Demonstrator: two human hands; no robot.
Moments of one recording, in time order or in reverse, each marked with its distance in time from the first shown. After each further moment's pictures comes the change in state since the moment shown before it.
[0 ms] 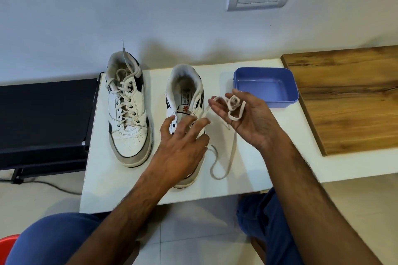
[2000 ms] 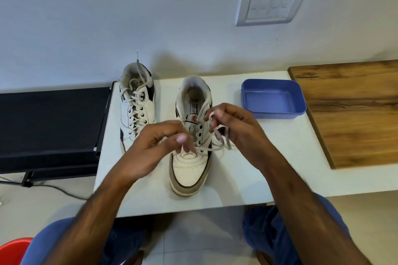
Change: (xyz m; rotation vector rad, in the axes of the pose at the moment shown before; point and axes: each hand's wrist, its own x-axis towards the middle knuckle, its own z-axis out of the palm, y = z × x) left_hand 0.006 -0.052 -0.080 -1.289 -0.127 -0.299; right_hand -0.017 0.022 0.019 -0.755 -0.327 -0.326
